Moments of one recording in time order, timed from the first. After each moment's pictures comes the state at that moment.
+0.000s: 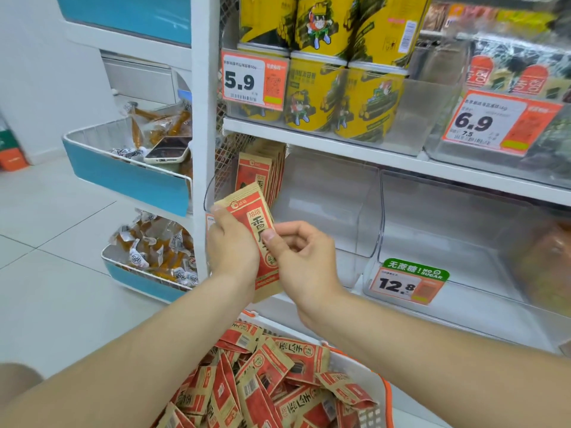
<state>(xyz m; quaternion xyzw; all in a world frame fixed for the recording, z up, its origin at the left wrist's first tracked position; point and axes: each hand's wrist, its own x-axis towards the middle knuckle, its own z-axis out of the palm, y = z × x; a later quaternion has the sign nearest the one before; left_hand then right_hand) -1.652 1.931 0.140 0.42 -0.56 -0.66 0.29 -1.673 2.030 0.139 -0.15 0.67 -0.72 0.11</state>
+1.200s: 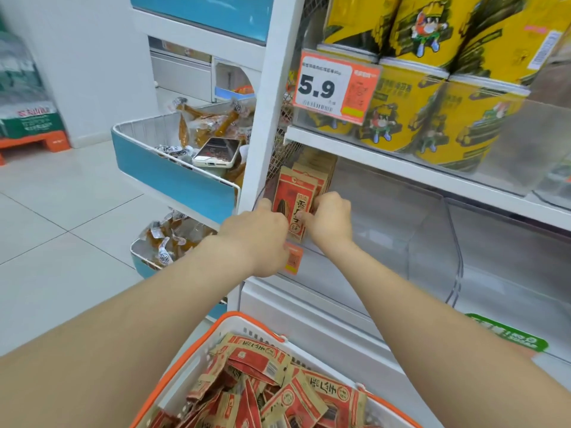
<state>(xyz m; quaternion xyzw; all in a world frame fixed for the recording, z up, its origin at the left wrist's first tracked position) -1.654 1.835 0.177 0.18 -0.98 -0.06 -0.01 -1.811 1.912 0.134 -0.24 0.91 -0.34 -0.05</state>
